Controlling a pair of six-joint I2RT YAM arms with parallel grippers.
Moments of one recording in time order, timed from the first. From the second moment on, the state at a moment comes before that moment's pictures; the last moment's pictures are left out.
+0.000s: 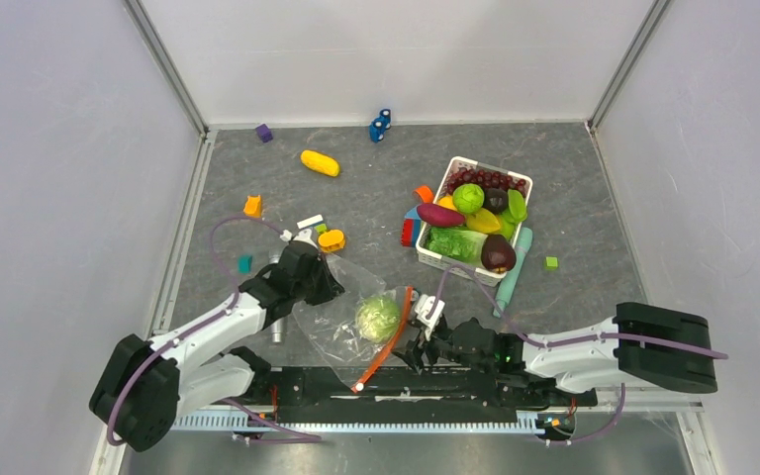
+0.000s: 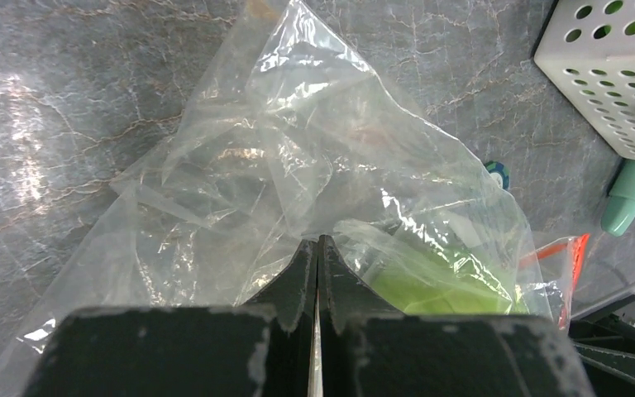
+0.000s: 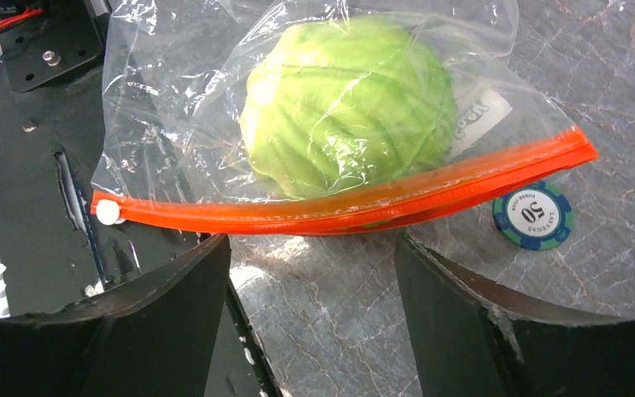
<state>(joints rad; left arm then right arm) -0.57 1.05 0.45 -0.21 0.01 -0.79 1.36 1.18 0.15 0.71 0.23 0.19</state>
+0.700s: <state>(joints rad) -0.57 1.23 0.45 -0.10 0.12 -0.78 1.36 1.37 0.27 0.80 0.20 0.03</state>
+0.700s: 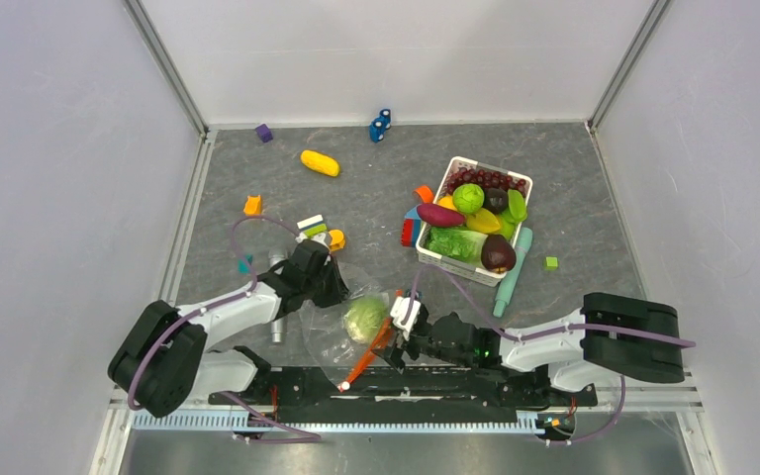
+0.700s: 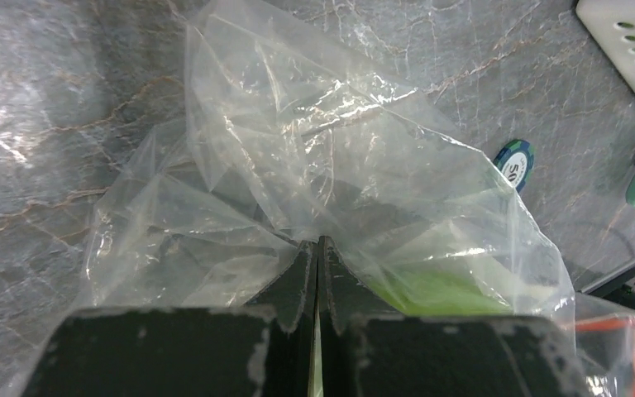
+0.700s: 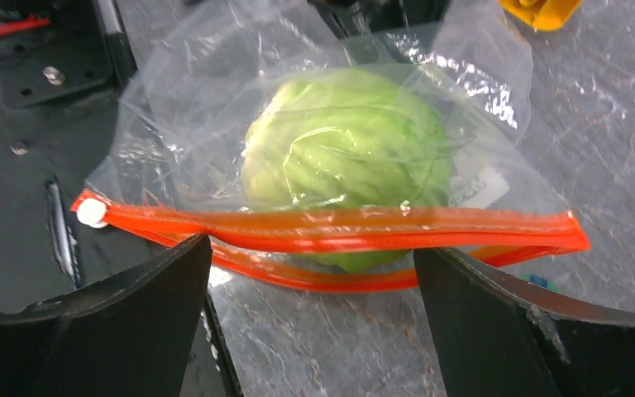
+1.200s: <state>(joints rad) -0.64 1.33 0.49 -0.06 0.11 -0.77 1.35 1.50 0.39 0.80 0.20 -0.05</state>
